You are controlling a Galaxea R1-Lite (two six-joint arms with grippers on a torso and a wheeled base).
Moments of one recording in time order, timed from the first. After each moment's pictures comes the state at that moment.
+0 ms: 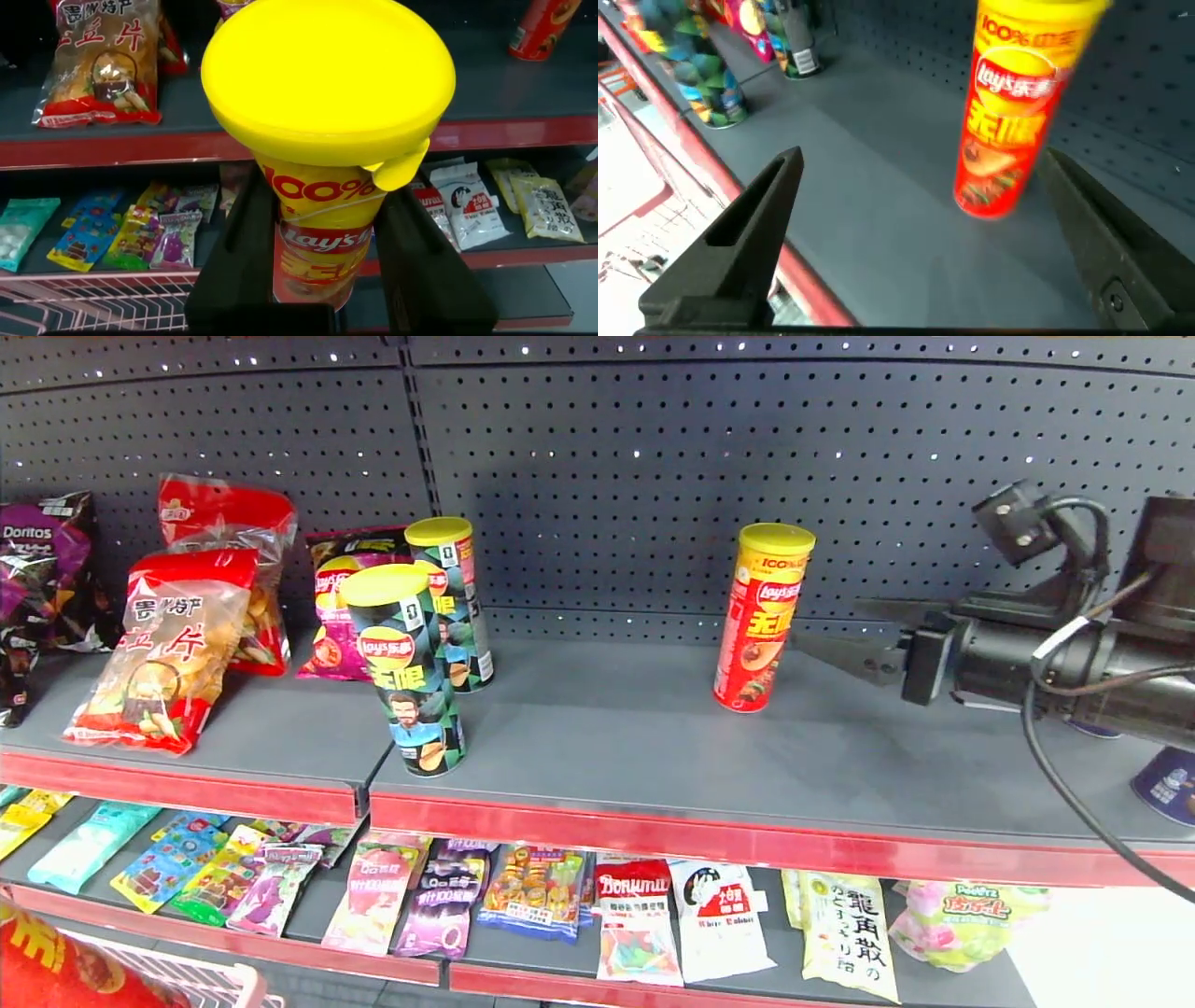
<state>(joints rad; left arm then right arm) -0.10 0.34 -0.51 0.25 -0.05 0.03 0.27 1.54 -0.87 -0.52 0.39 -0.07</state>
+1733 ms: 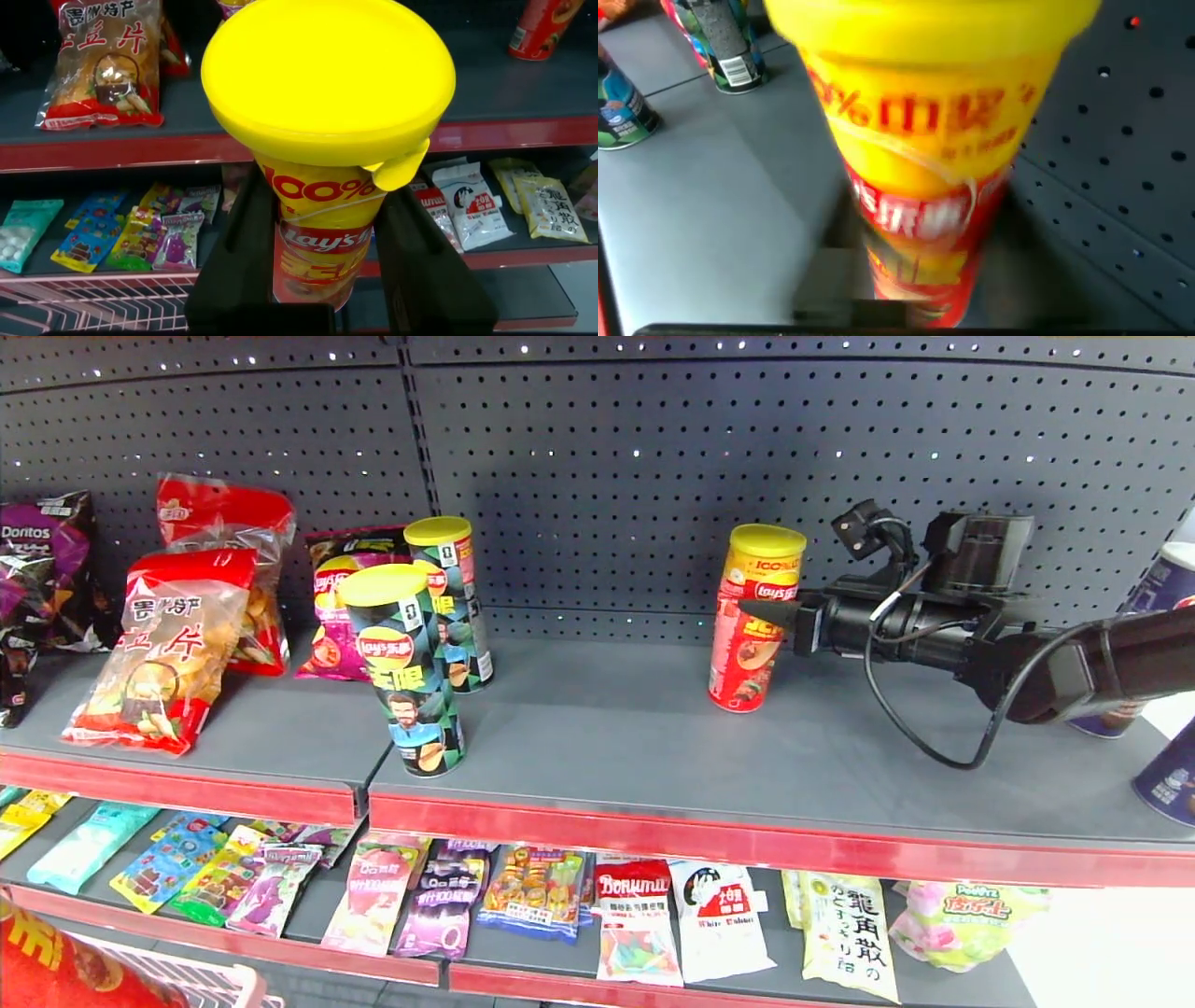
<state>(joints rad) -0.10 0.34 -0.52 0.25 -0.04 0.03 0.20 1.99 -1.25 -0.61 0.55 -0.14</state>
